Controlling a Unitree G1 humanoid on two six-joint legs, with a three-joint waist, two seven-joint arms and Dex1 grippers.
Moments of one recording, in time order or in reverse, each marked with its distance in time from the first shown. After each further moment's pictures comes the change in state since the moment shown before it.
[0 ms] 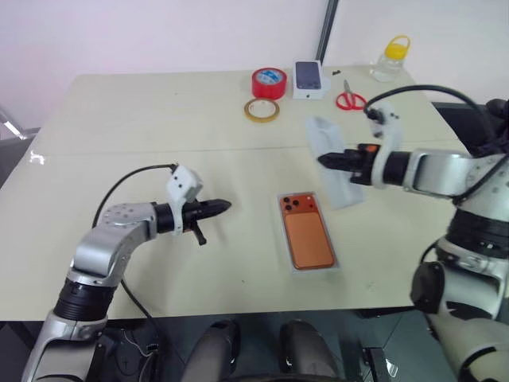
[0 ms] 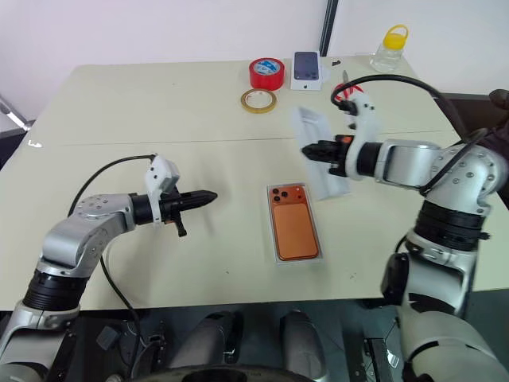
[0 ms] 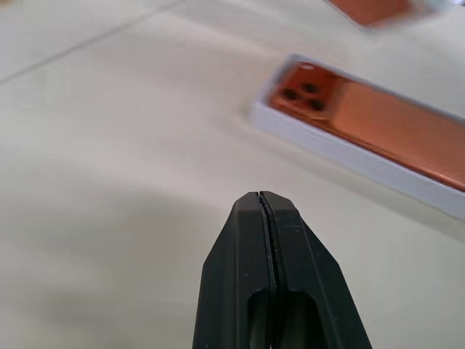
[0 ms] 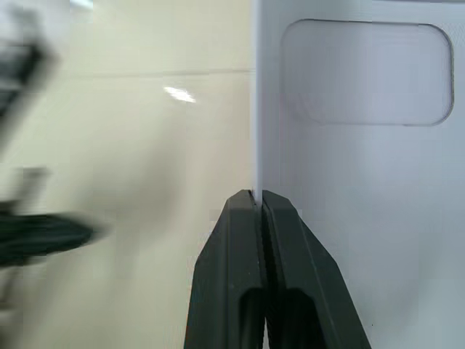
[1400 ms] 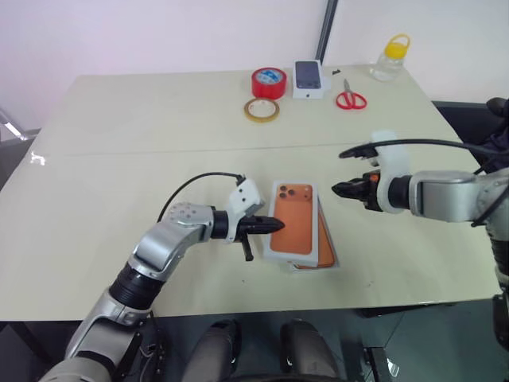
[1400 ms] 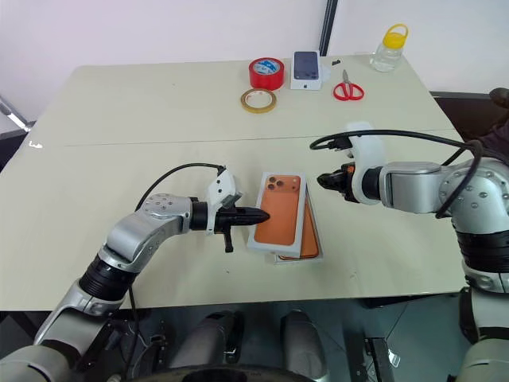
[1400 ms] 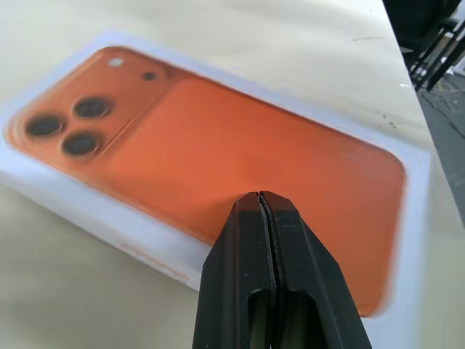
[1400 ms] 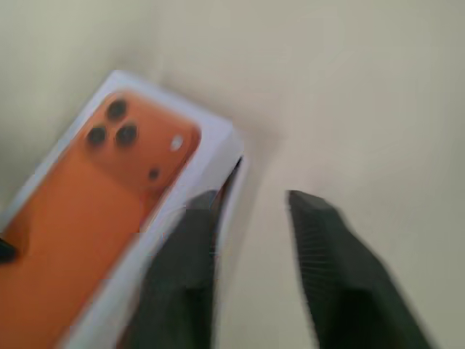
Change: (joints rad) left arm -0.140 -0.176 -0.321 -0.001 0.086 0.021 -0.028; right arm 0.171 -0.557 0.493 -0.234 0.141 -0.316 -0.114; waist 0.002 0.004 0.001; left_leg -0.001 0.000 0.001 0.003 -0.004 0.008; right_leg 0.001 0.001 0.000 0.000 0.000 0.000
